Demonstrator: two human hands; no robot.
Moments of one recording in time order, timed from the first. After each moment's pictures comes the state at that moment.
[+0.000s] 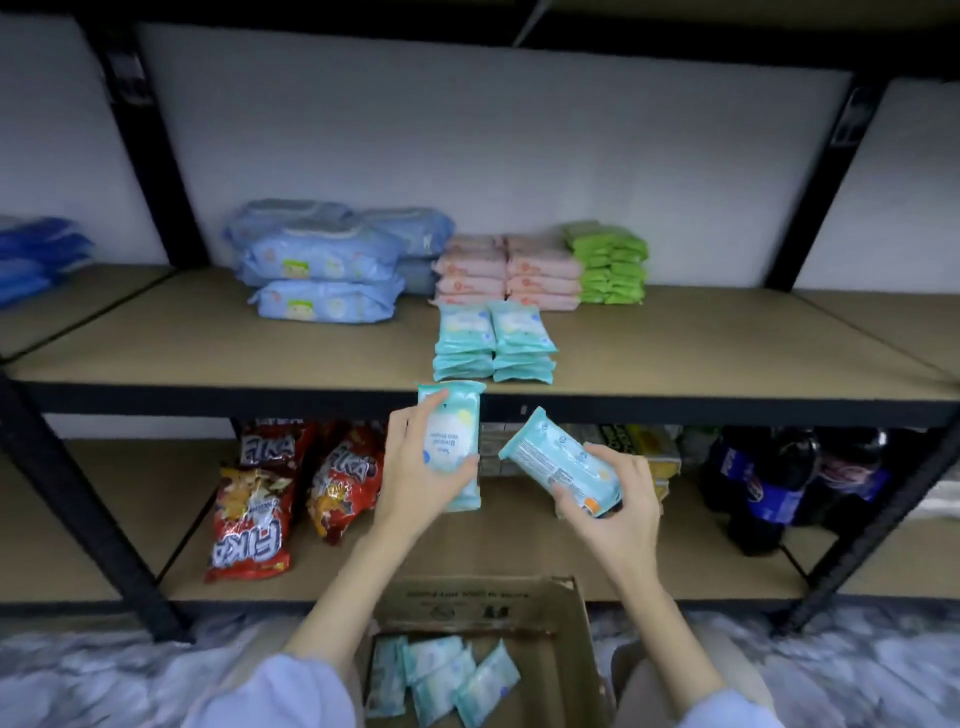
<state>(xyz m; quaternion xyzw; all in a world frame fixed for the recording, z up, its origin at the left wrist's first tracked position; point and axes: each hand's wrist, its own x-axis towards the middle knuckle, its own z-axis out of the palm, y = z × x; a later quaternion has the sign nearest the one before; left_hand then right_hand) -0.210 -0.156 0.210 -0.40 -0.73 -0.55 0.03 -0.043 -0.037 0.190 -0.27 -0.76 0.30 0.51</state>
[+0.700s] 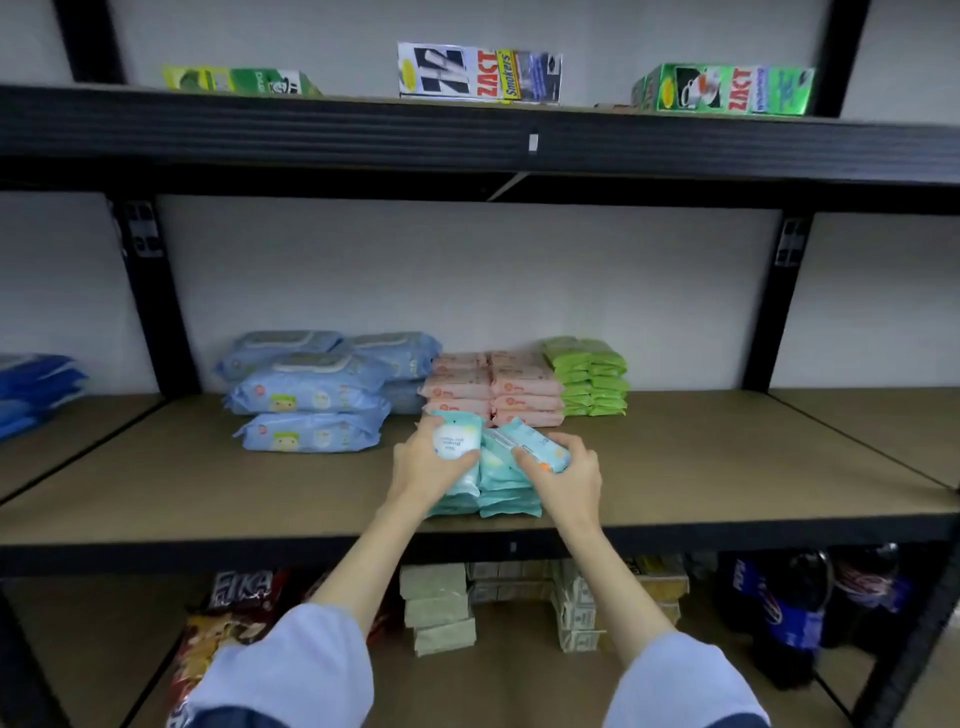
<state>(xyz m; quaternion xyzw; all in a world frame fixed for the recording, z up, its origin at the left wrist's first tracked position) -0.283 -0.058 0.316 -0.35 -0.80 -0.49 -0.03 -0.149 0.035 0.304 -0.38 -0.71 0.39 0.44</state>
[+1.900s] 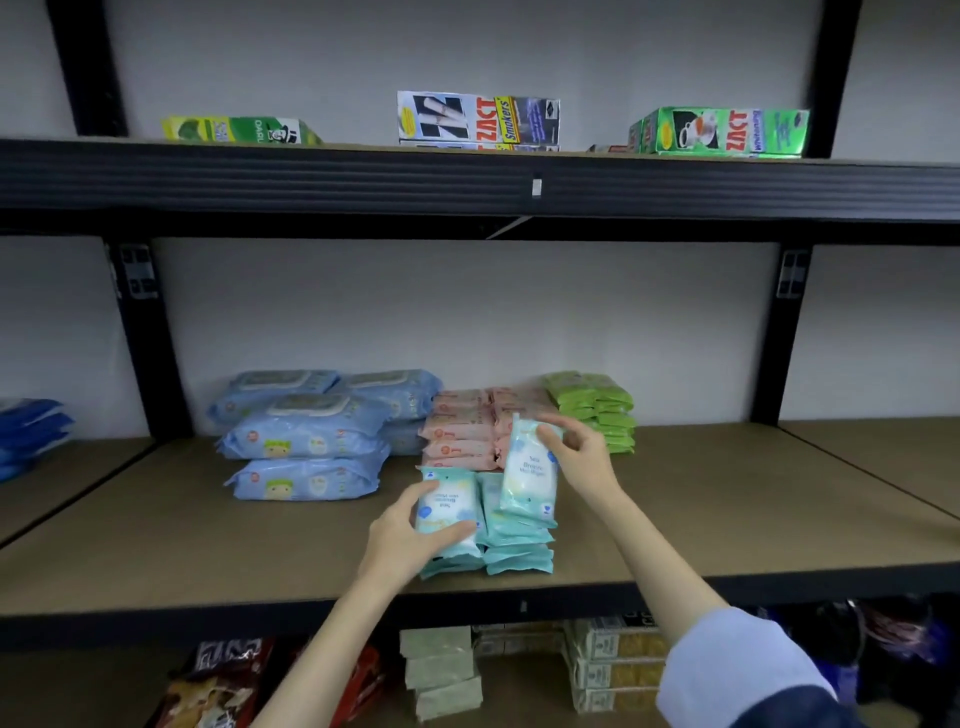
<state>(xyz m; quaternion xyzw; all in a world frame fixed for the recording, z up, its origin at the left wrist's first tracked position) -0.292 -0.087 0.311 -0.36 -0.76 -0.53 -0.09 -0.175 0.096 0.355 -0.21 -0.74 0.46 0.45</state>
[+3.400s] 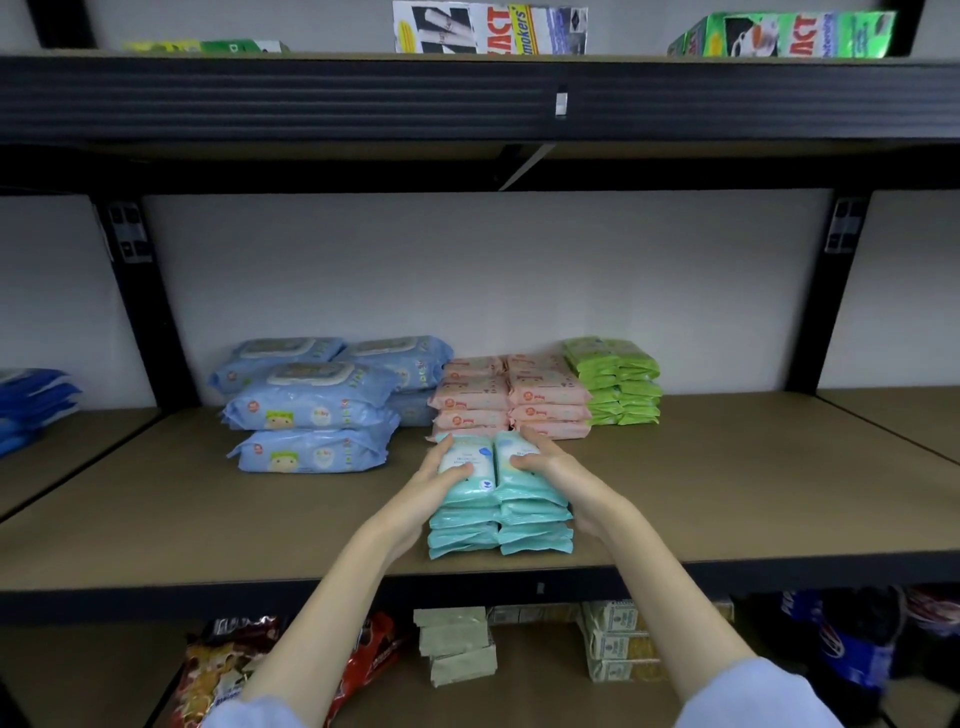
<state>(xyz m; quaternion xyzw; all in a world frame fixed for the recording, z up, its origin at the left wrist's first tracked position) -0.324 -0.047 0.304 -0.34 -0.65 -0.60 -0.32 -0.195 0.077 0.323 -0.25 -0.71 0.63 0.17</state>
